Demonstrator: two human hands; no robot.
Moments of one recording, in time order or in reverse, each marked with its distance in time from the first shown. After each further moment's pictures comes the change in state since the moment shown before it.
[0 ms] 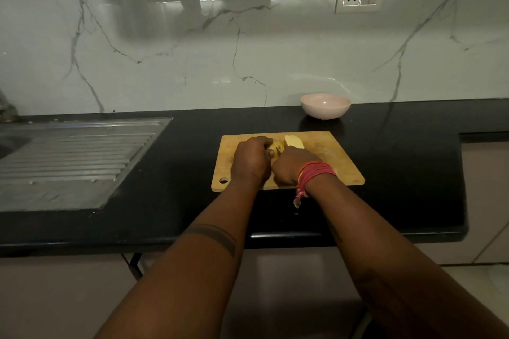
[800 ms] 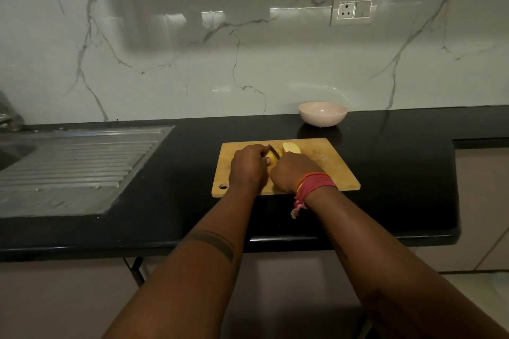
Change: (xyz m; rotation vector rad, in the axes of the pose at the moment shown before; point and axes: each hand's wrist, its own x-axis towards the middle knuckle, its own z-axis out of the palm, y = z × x) left_hand -0.006 0.003 -0.008 0.025 -0.003 -0.037; right_hand -0.002 0.000 0.002 0.044 0.092 0.039
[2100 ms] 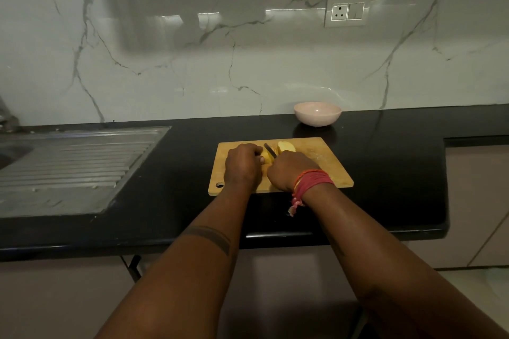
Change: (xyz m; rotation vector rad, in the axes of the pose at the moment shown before) left_hand -0.001 -0.003 0.001 -0.016 0.040 -0.001; right_hand -0.015 -0.001 -0.009 -0.050 -0.006 -0.025
